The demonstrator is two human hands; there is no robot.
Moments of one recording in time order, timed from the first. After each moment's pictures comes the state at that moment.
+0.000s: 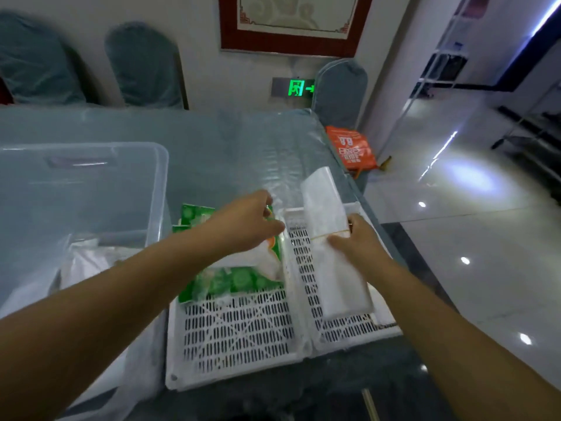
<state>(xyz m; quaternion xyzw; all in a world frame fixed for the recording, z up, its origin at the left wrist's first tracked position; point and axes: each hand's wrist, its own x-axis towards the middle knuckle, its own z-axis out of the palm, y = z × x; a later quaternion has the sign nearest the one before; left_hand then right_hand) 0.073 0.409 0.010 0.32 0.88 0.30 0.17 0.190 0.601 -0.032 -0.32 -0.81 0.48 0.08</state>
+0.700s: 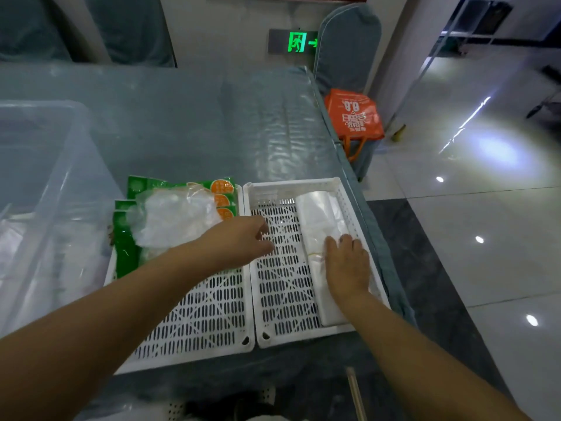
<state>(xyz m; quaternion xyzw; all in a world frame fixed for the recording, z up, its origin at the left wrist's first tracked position) 0.118 0.508 -0.062 0.31 0.90 0.19 0.24 0.231 0.700 -0.177 -0.25 -0.97 -0.04 0.02</state>
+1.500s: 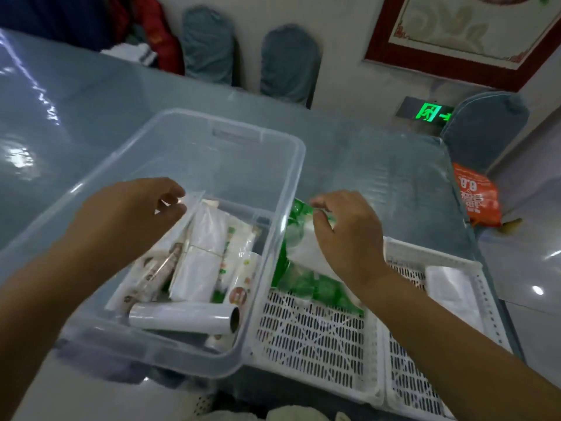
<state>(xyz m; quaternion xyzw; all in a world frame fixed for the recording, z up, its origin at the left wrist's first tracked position) 0.093 0.137 0.032 0.04 0.97 0.21 -0.09 0.093 0.423 0.001 0.12 -0.92 0.23 0.30</state>
